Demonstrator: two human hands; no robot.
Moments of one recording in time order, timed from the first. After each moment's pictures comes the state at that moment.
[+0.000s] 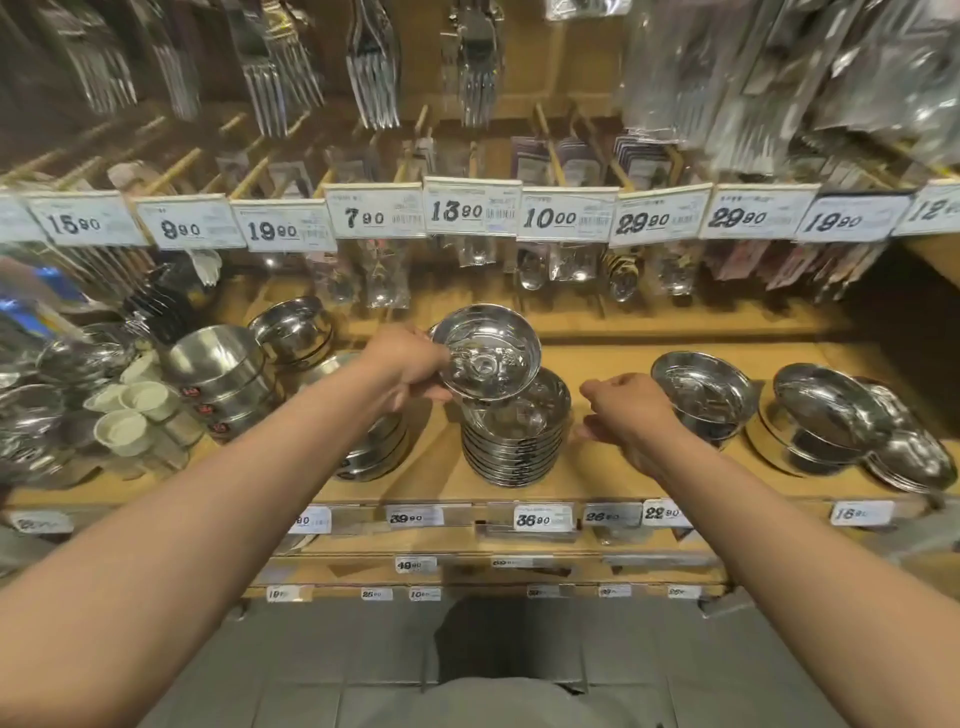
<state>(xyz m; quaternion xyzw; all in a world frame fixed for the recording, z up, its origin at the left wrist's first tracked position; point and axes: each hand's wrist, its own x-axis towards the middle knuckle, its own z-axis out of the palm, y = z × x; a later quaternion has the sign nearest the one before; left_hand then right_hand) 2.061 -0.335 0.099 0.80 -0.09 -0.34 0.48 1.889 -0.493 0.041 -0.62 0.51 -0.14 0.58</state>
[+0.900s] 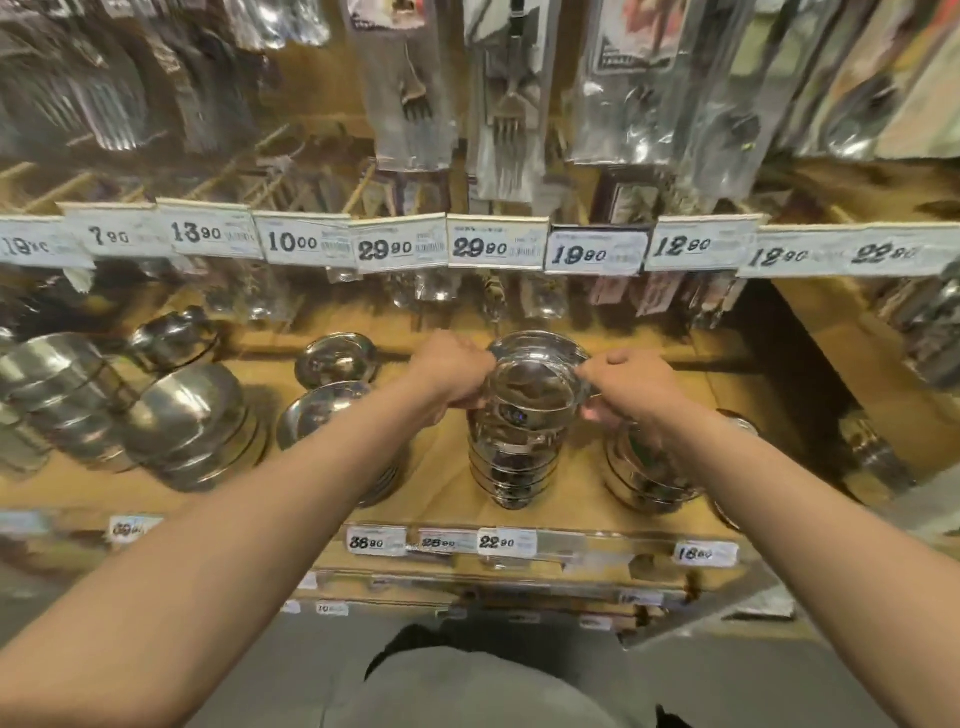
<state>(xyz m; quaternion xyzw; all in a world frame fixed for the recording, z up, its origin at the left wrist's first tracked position) 1.893 -0.545 0.101 0.83 -0.16 -0.30 0.44 1.756 -0.699 0.073 -0.74 0.42 -0.09 0.52</state>
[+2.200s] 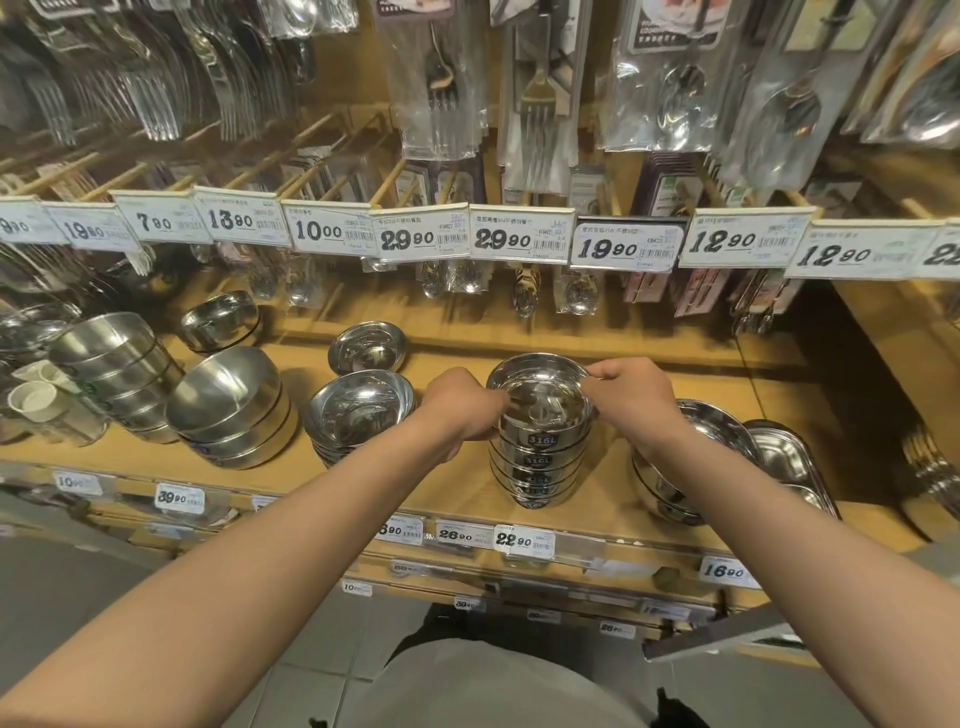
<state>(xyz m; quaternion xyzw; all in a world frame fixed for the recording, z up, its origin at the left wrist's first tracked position) 1.880 -0.533 0.063 0.85 -0.09 -0.29 0.42 1.775 -0.689 0.048 -0.80 0.37 -0.11 0.45</state>
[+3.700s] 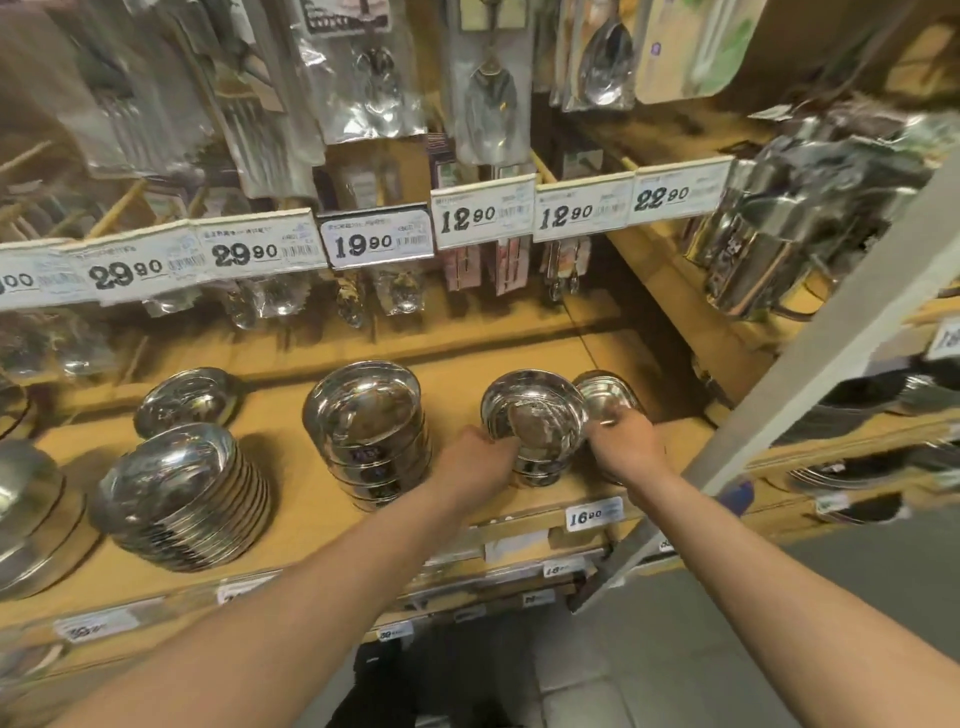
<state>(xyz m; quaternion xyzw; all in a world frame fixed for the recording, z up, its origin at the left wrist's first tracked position) 1.756 -0.627 0.015 0.81 -0.21 -0.40 0.38 1.627 -0.761 -0.016 -0.69 0.56 -0.13 0.44</state>
